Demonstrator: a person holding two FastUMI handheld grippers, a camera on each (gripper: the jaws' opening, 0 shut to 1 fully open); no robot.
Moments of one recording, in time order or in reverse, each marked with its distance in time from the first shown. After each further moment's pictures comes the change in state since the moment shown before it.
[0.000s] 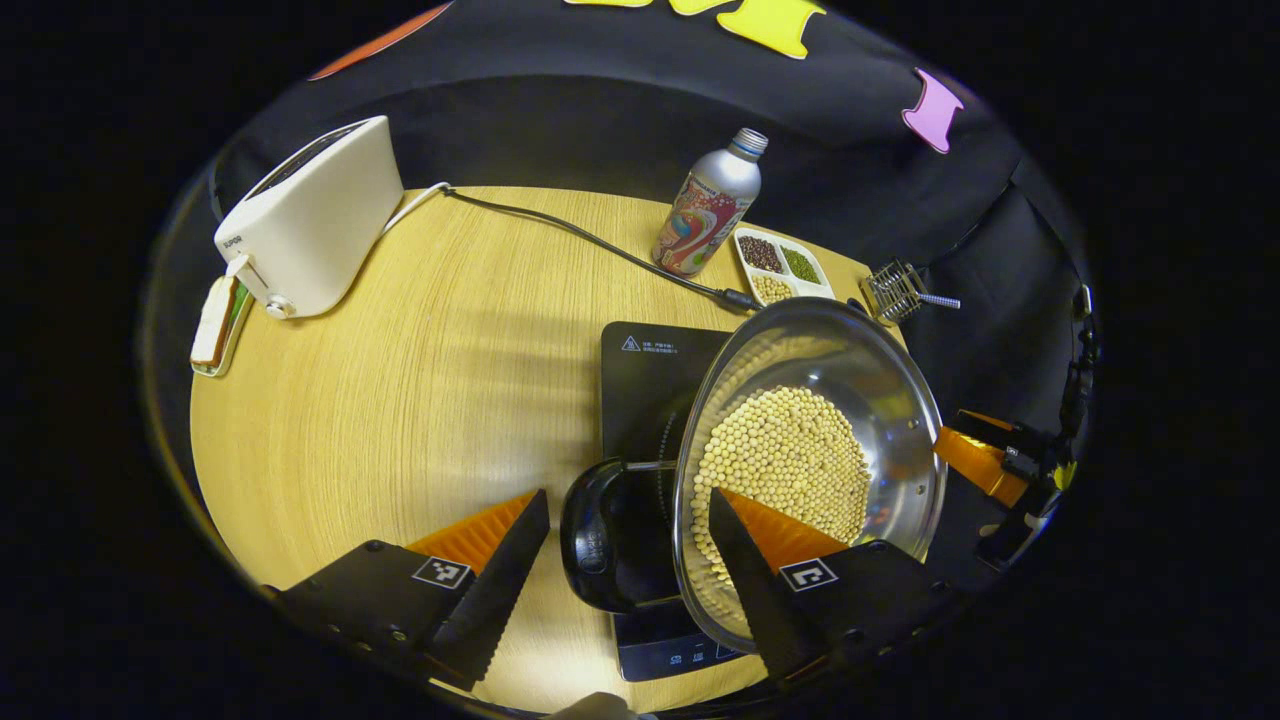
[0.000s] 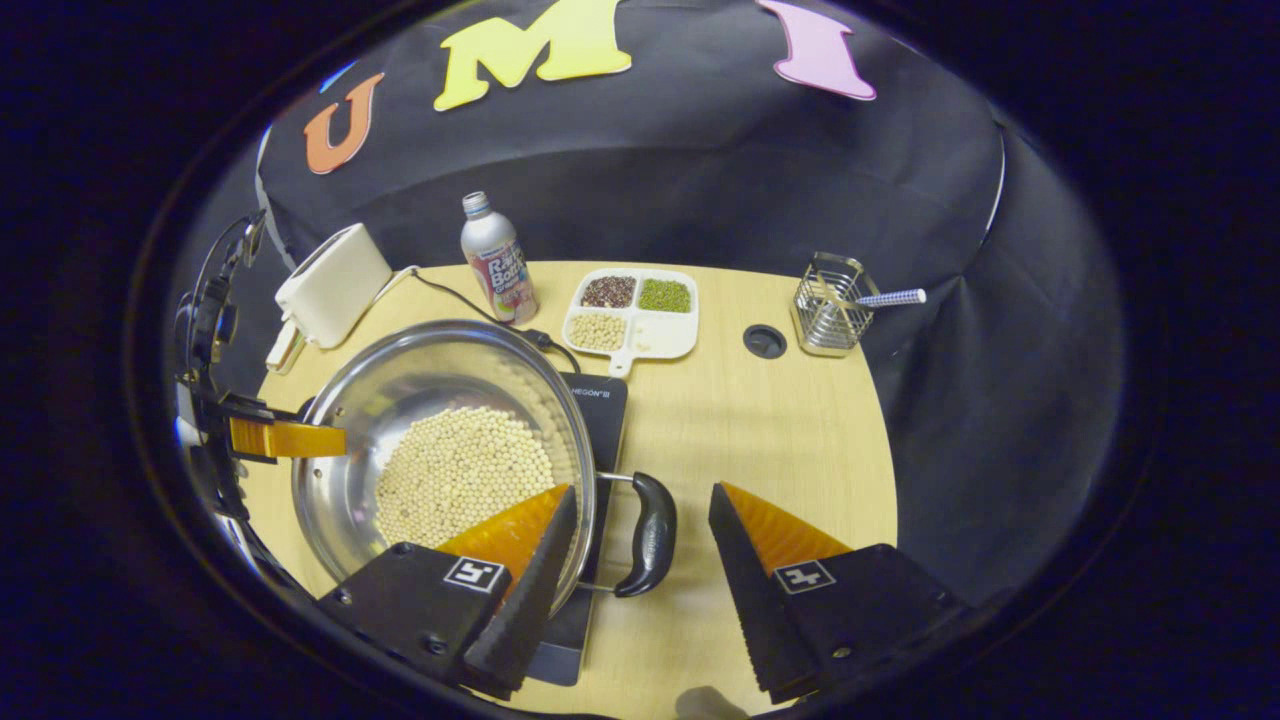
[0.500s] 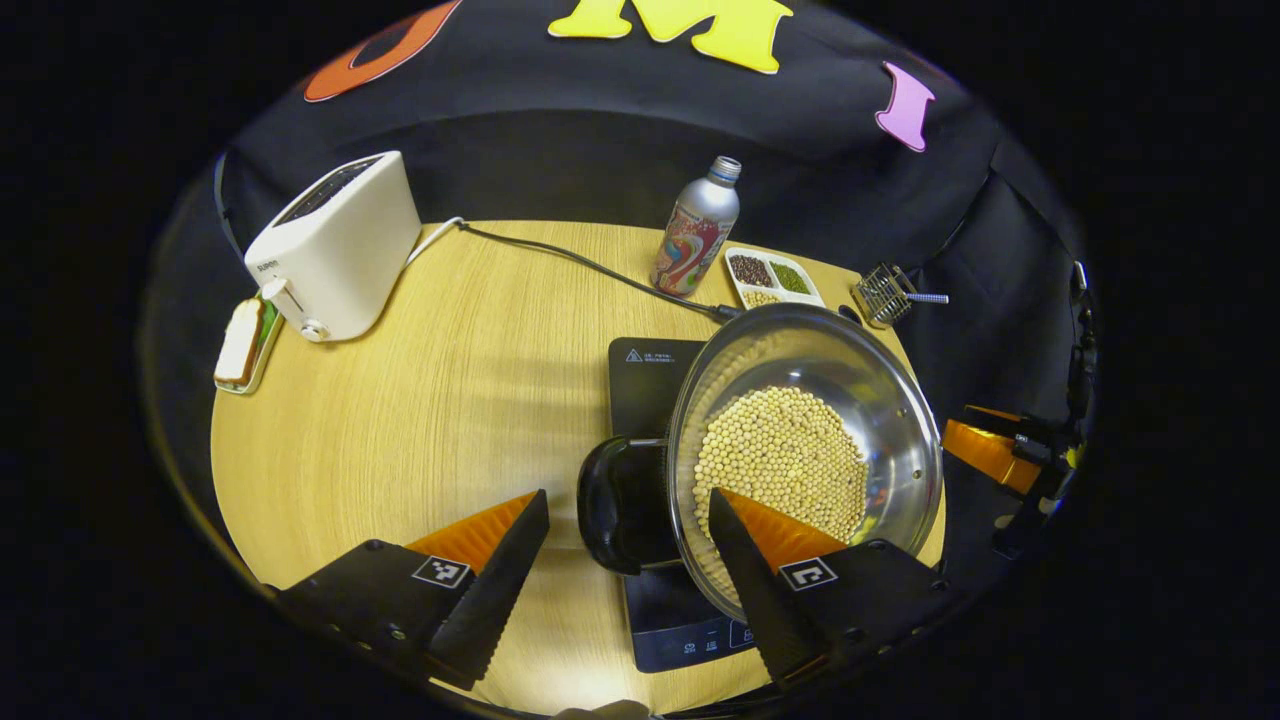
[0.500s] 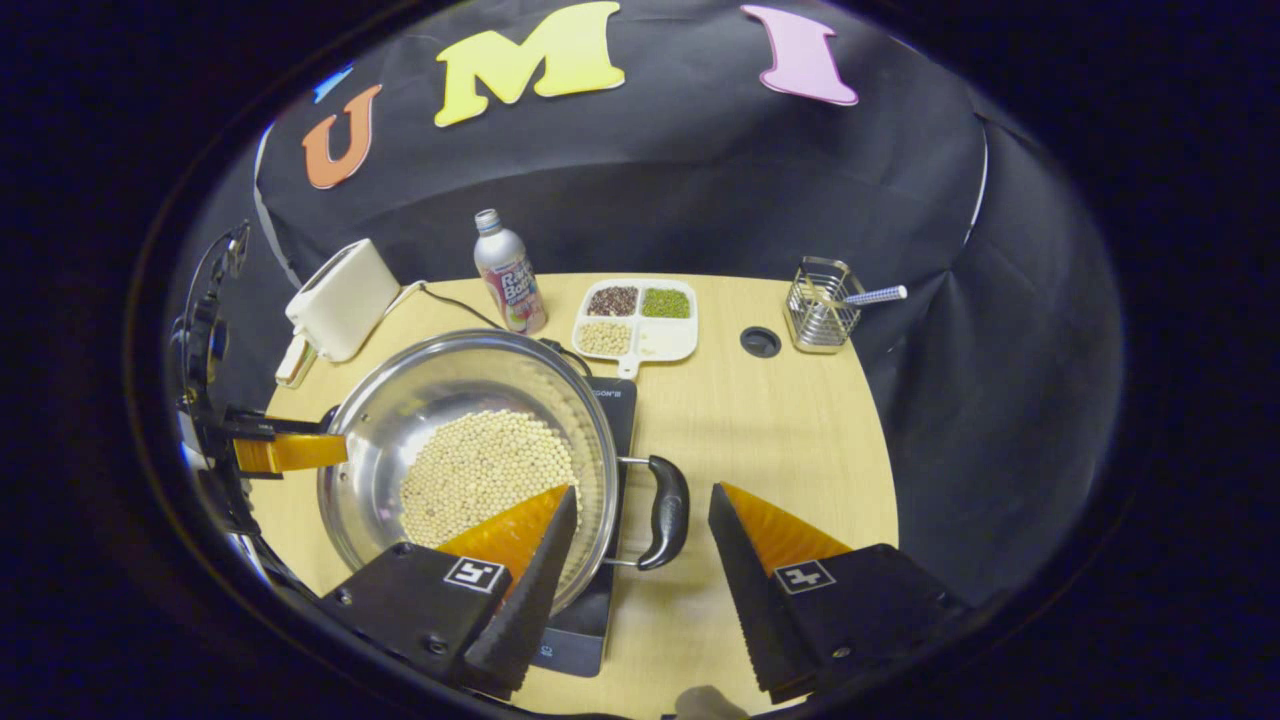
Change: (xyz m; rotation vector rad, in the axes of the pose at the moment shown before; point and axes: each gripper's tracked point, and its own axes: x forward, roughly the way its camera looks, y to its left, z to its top) left arm -0.033 0.008 -0.004 0.058 -0.092 0.036; right arm -0.029 0.011 -0.006 0.033 -0.034 -0.002
